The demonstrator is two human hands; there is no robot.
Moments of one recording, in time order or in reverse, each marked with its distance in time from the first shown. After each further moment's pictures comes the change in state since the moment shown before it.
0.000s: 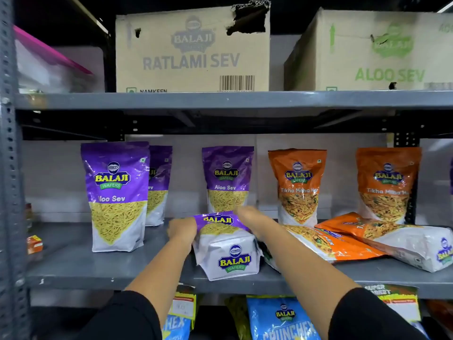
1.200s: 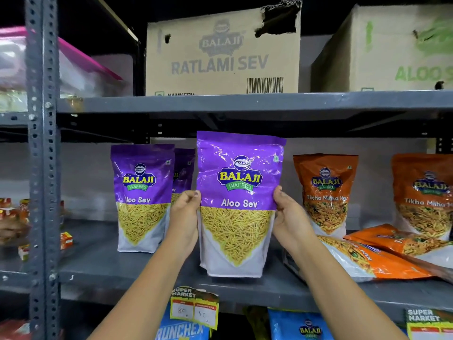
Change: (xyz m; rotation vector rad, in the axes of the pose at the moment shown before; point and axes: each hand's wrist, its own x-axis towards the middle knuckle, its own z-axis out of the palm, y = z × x) left_hand -0.027 0.040 -0.062 -0.597 -0.321 0.375; right_hand -0.029 -0.004 -0.012 1.189 -0.118 -0.227
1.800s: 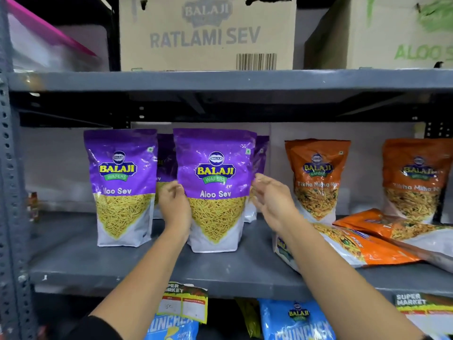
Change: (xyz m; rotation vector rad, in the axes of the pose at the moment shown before) left_hand 0.038 -0.032 0.009 0.224 0.411 0.120; right_hand 0.029 0.002 0.010 -0.318 0.176 -0.031
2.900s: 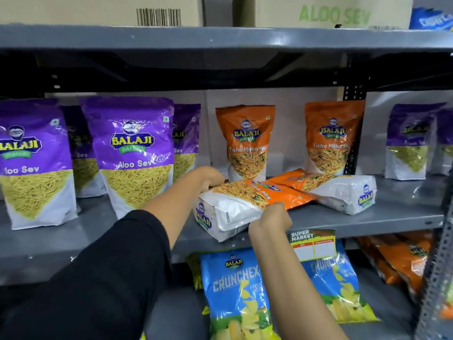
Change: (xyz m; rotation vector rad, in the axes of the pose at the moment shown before) left_hand -0.148 0.009 0.162 1.070 -1.093 -0.383; right_hand -0.073 0.007 -0.155 0.536 0.858 0.156
